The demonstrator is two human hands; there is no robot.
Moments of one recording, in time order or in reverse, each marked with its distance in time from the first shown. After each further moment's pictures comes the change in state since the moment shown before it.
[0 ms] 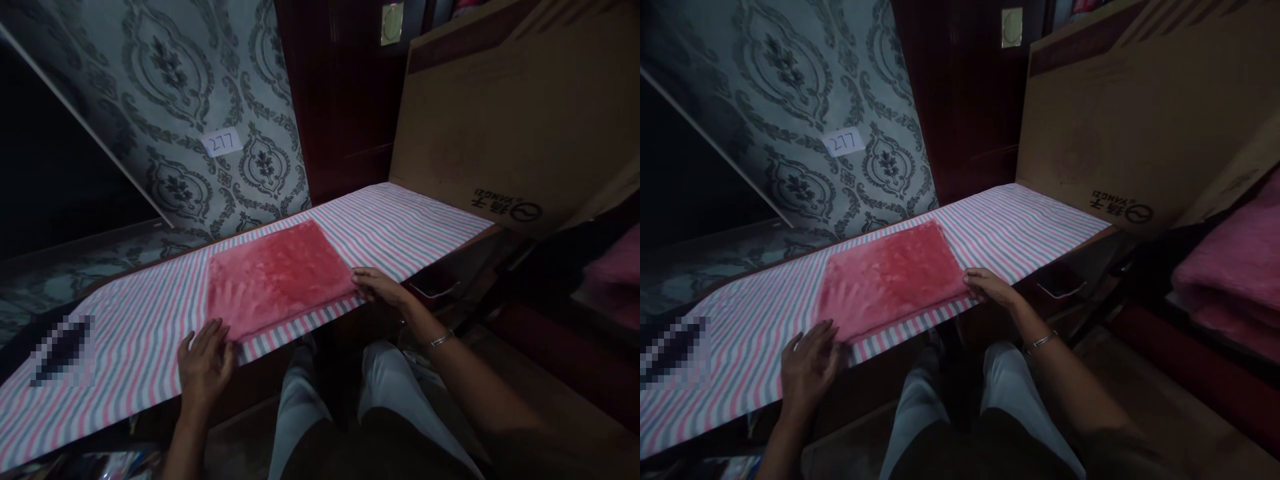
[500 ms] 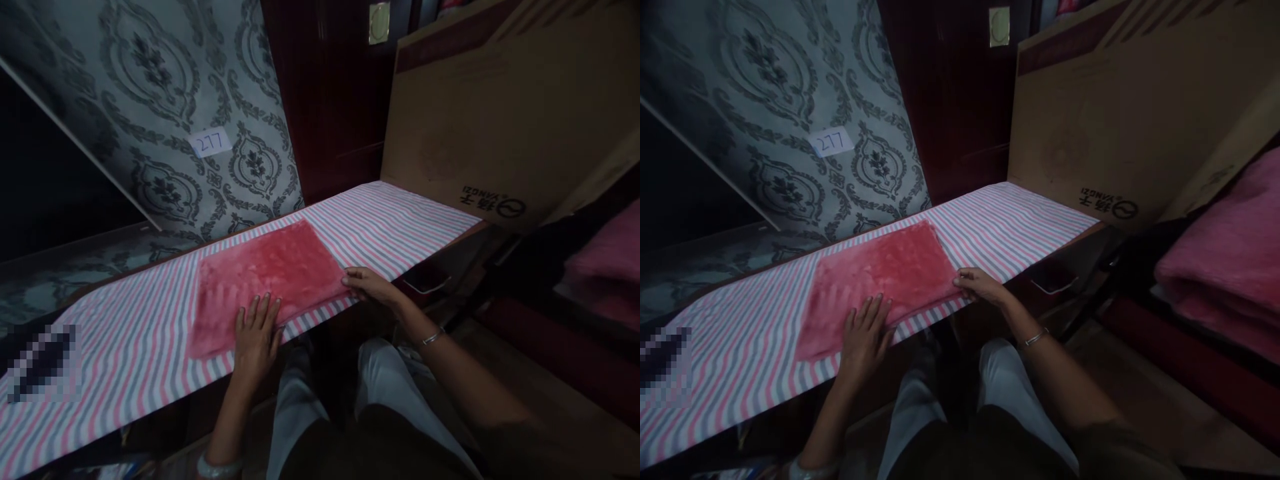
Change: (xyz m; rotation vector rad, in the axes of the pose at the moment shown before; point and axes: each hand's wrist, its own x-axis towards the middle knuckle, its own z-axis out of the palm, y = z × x) left_hand 0.029 0.084 0.043 0.003 -0.199 0.213; right_hand 0.001 -0.003 0.002 -0.065 -0.008 -0.010
